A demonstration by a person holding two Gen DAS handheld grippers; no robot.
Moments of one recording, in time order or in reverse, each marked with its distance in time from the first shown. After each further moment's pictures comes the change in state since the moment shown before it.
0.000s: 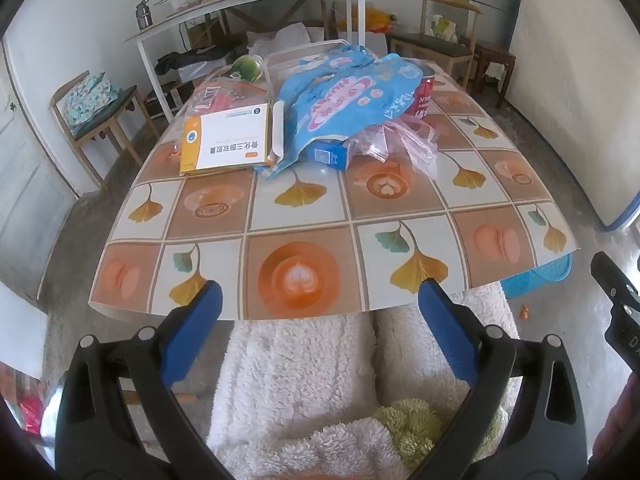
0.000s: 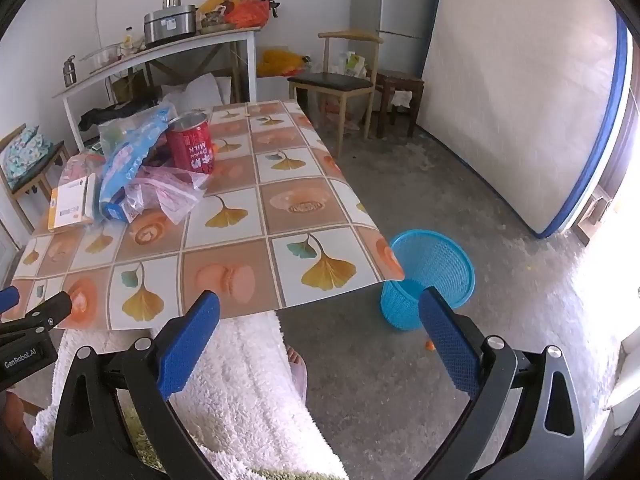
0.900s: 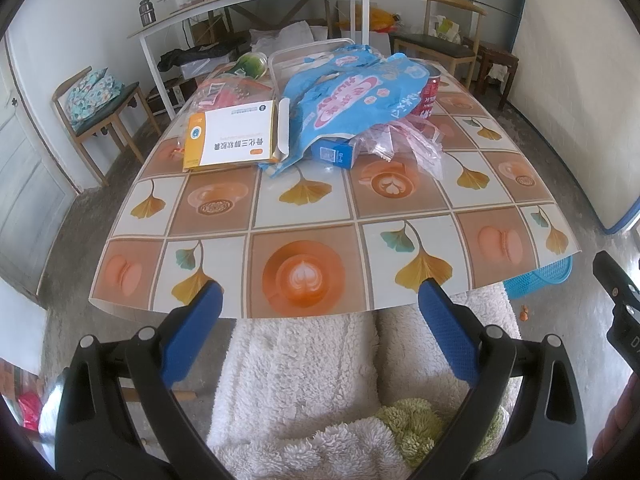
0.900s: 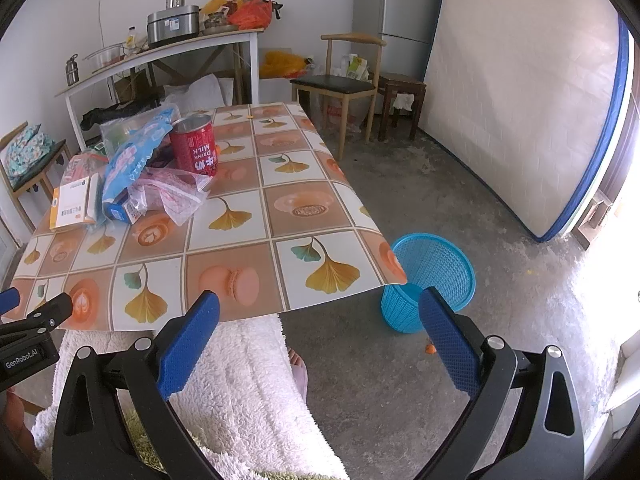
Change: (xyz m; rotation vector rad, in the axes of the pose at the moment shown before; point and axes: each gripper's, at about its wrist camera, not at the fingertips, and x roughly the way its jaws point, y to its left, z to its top) left arm 0.000 0.000 0.000 0.002 0.003 0.000; right arm -0.001 0.004 0.002 -0.004 -0.005 -0.004
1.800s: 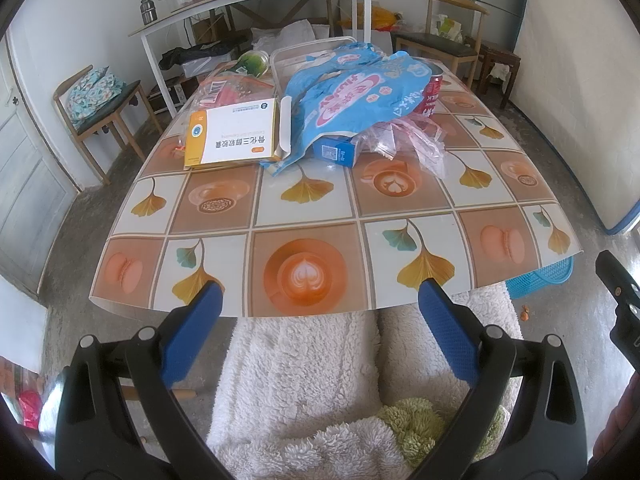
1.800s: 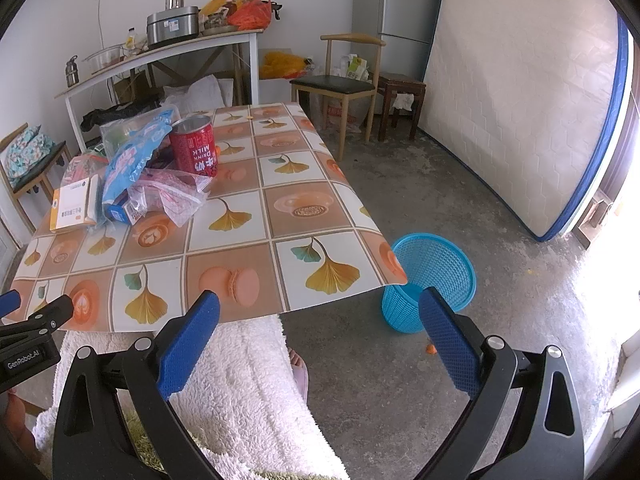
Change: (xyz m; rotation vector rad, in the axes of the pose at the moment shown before) left arm 0.000 0.000 0.000 -0.002 0.002 -0.001; right arm 0.000 -0.003 0.000 0.001 -0.002 0.001
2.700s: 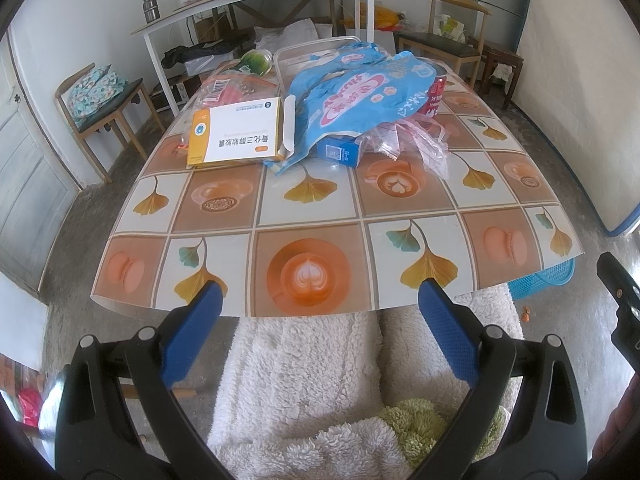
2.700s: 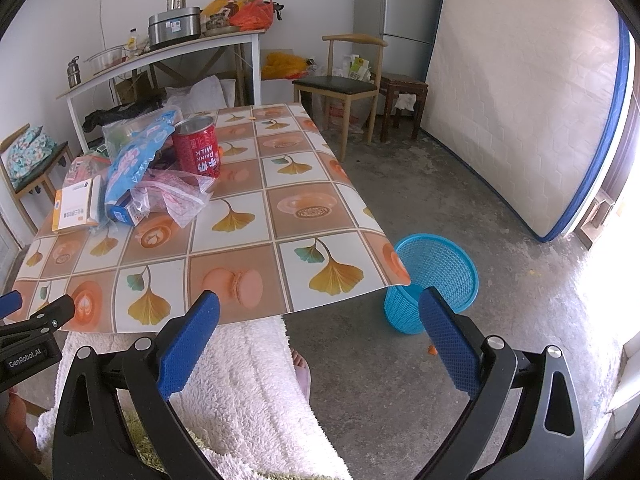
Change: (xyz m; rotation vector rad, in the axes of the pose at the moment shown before) left arm 0.000 0.000 0.000 0.000 0.002 0.000; right arm -0.001 0.004 0.001 0.001 -0.001 0.004
